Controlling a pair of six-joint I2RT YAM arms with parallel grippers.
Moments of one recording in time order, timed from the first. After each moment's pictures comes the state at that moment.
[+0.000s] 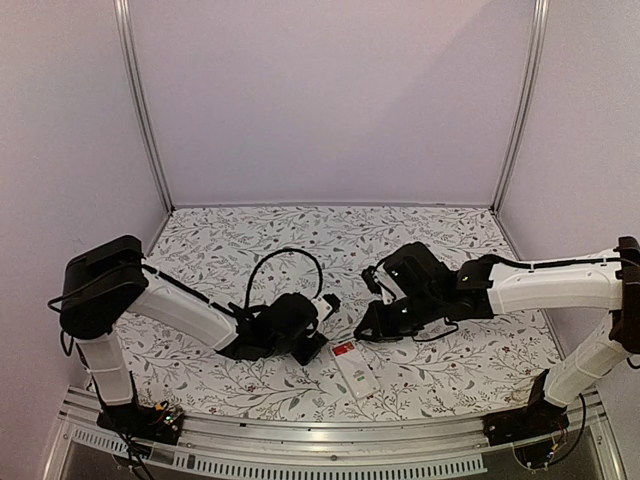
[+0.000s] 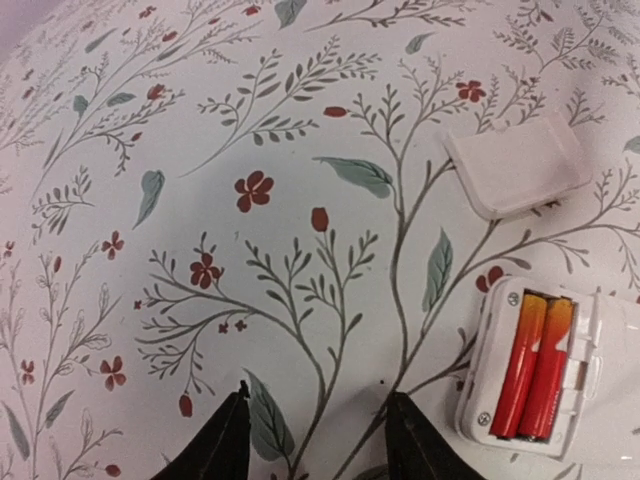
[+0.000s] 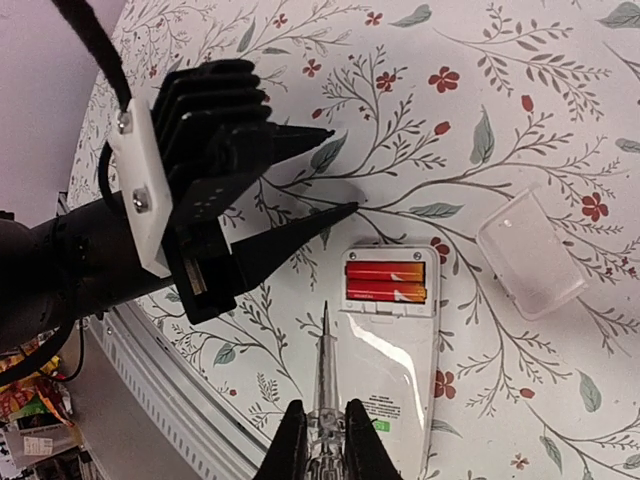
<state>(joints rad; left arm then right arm) -1.10 1.86 0.83 0.23 -0.31 -0.12 1.01 1.50 0.95 -0.31 -0.19 0.75</state>
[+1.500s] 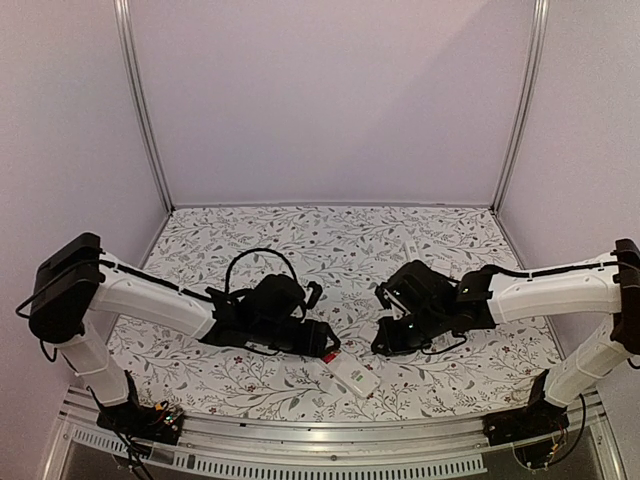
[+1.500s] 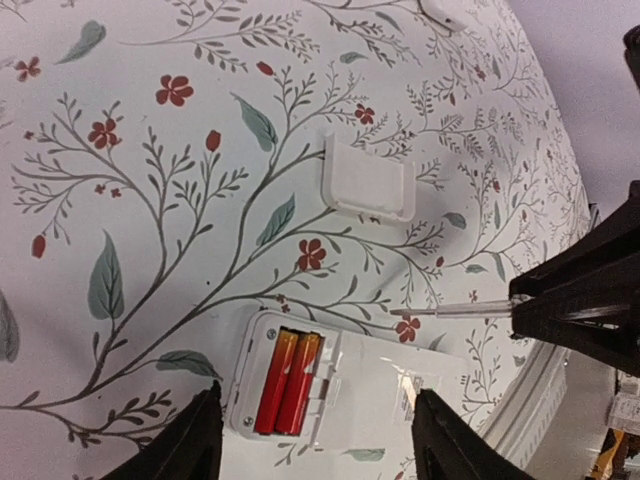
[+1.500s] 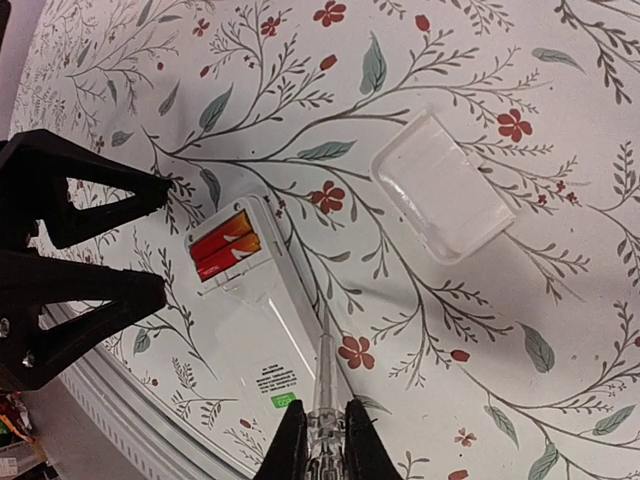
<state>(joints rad) -1.08 1.70 0.83 0.09 0.06 -0.78 1.03 1.49 0.87 -0.39 -0.08 0.78</state>
